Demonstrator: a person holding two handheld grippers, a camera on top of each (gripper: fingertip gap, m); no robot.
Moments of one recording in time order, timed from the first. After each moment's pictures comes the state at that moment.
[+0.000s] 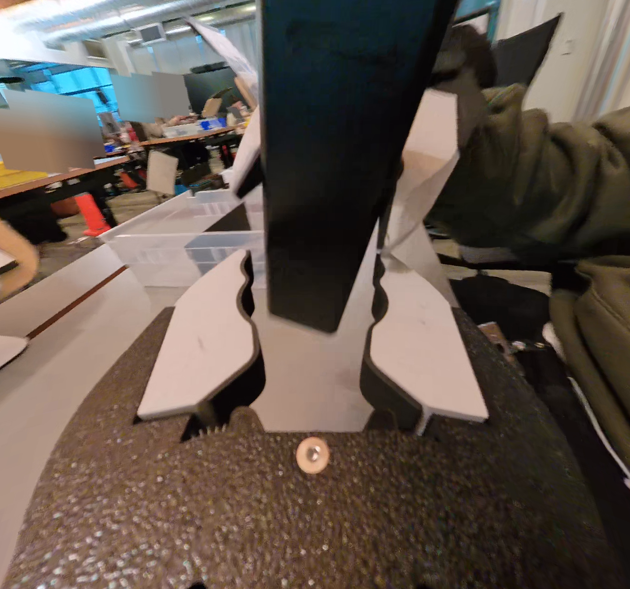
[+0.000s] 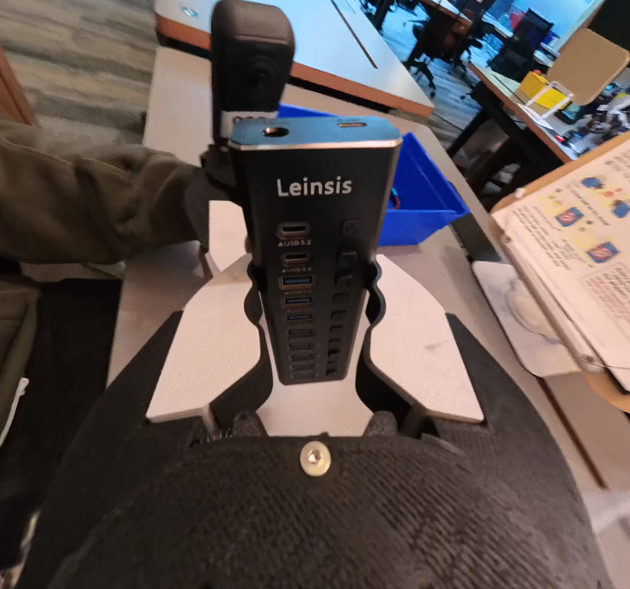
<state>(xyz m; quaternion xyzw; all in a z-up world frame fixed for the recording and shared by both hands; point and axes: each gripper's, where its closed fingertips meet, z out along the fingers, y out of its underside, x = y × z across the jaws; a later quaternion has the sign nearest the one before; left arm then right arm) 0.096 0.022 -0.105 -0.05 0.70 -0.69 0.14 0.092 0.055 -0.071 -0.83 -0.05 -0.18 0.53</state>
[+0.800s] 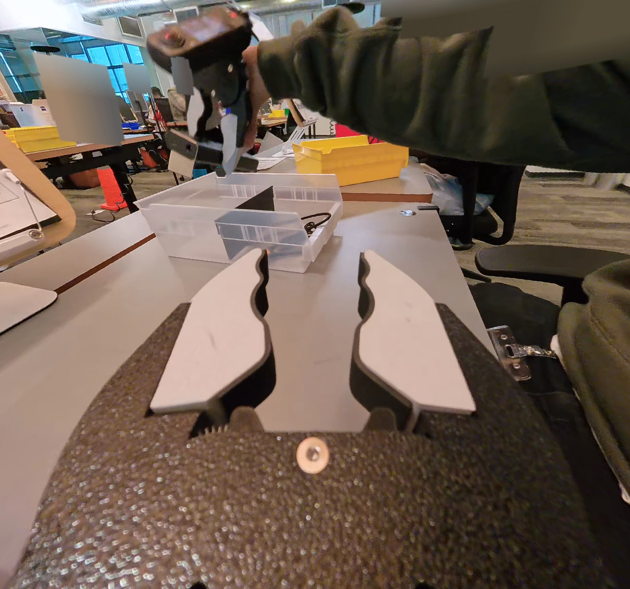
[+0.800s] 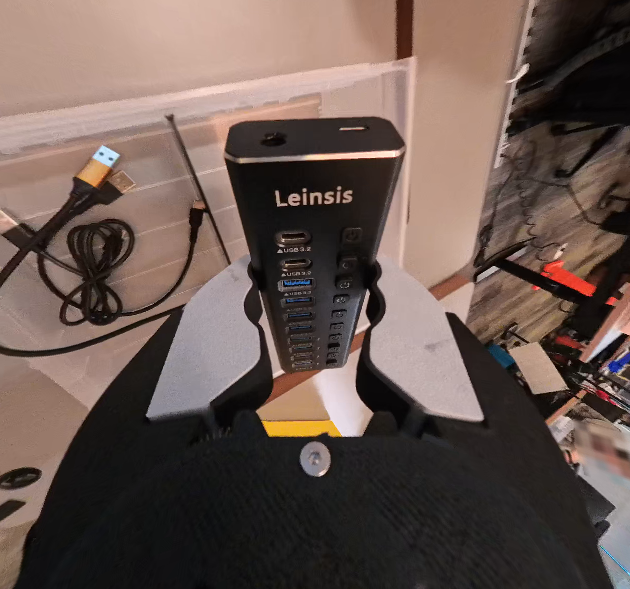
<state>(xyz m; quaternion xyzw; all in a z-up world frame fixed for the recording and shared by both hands) 0.117 0.050 -0.112 -0.10 0.70 -0.70 0.14 0.388 -0.196 -0.126 -0.97 0.05 -0.23 -0.01</state>
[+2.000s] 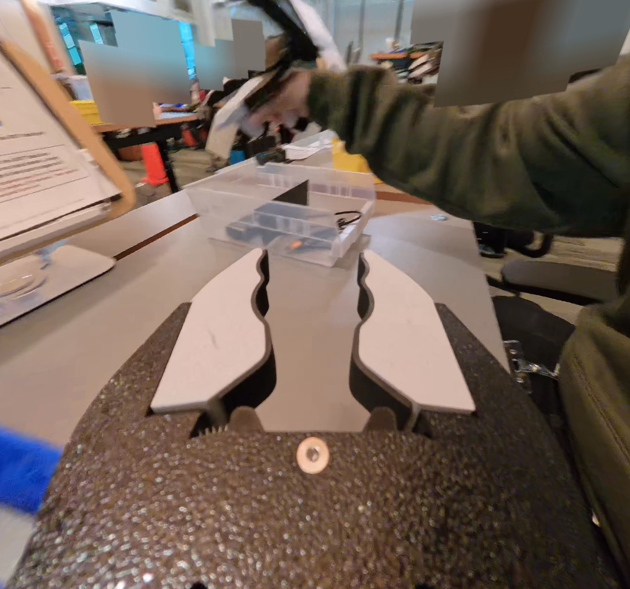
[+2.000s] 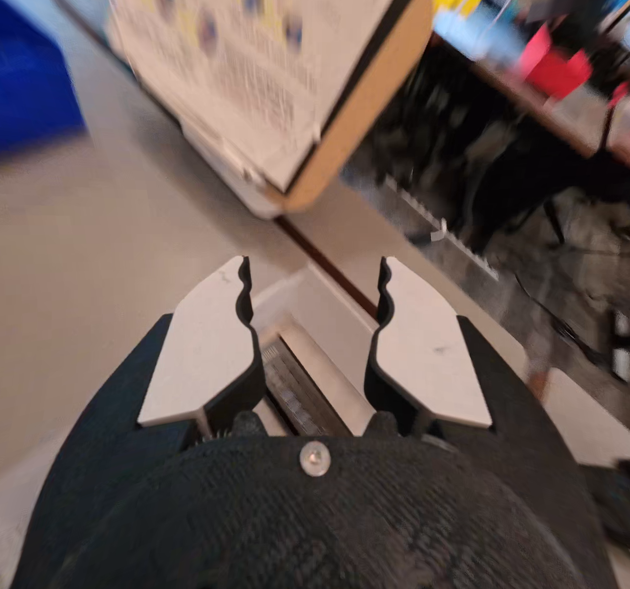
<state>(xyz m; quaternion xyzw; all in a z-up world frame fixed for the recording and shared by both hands) 0.131 0.077 -0.097 -0.17 0.70 -0.68 0.16 0.420 -0.136 -0.048 -0.82 0.23 -0.30 0.43</state>
